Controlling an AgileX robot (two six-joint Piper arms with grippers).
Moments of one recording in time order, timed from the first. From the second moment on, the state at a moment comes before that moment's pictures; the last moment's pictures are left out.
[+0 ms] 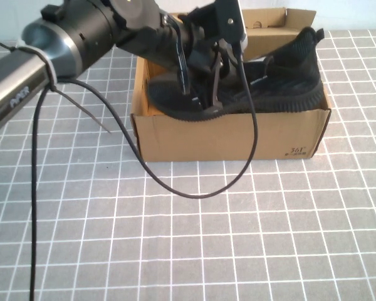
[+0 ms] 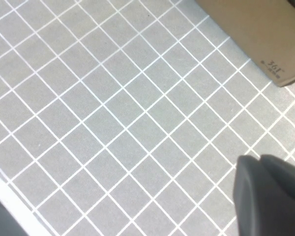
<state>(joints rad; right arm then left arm) 0.76 0.89 -1.22 -0.06 1.27 -0.09 -0.49 1.98 -1.84 -0.63 0.81 1.49</state>
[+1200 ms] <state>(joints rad) 0.76 0.89 -1.17 -0.06 1.26 -0.09 -0.49 2.09 -1.89 -0.66 0.73 1.58</state>
